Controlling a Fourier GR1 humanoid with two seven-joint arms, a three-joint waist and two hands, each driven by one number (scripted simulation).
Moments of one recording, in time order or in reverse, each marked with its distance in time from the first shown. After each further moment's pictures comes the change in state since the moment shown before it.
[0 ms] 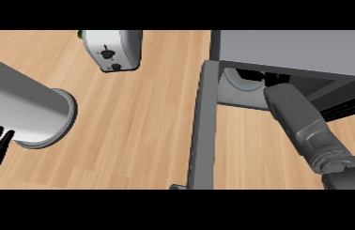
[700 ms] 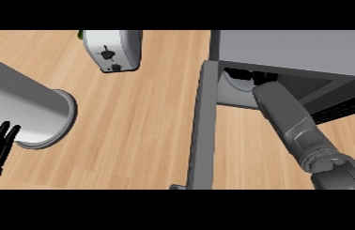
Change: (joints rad) left arm -0.037 0.008 -0.009 0.040 -0.028 0.003 -0.012; right arm -0.026 0.052 0.021 -0.006 0.030 -0.028 0.017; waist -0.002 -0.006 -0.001
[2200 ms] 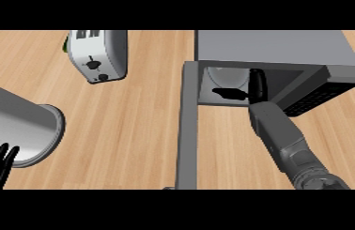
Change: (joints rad) left arm 0.150 -0.083 -0.021 -0.100 -0.049 -0.028 -0.070; right arm 0.162 0.063 -0.101 -0.102 -0.093 0.304 -0.196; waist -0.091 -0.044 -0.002
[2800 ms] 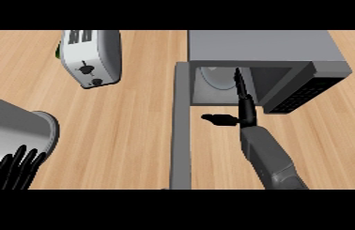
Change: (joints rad) left arm 0.056 -0.022 -0.108 -0.042 0.016 -0.109 0.037; right arm 0.192 0.097 -0.002 -0.098 -0.070 0.259 -0.121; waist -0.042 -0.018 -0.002
